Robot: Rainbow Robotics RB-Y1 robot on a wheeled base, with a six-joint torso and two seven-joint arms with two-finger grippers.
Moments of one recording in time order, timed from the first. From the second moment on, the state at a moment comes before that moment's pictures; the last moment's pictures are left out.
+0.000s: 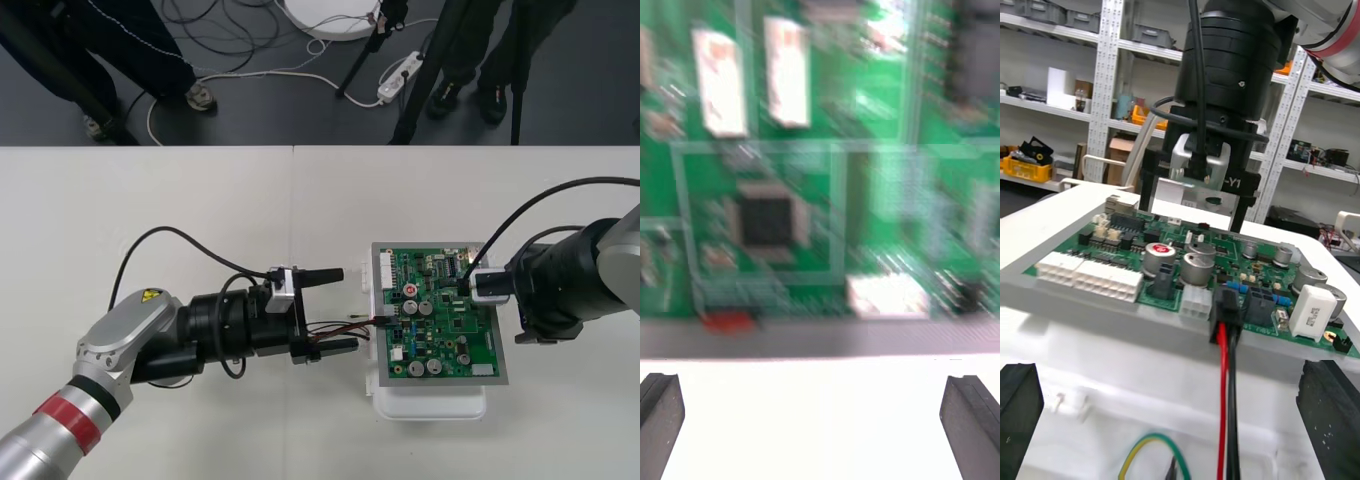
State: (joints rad) right arm -0.29 -0.91 0.35 -2.06 2.32 -1.53 -0.69; left arm -0.29 0.38 -0.49 -1.22 -0.88 -1.06 -0.45
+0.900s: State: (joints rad) right arm -0.04 -1.03 -0.14 -1.92 1.64 -1.35 -0.34; left arm -0.22 0.58 -0.17 -1.22 -1.10 -1.30 -0.48
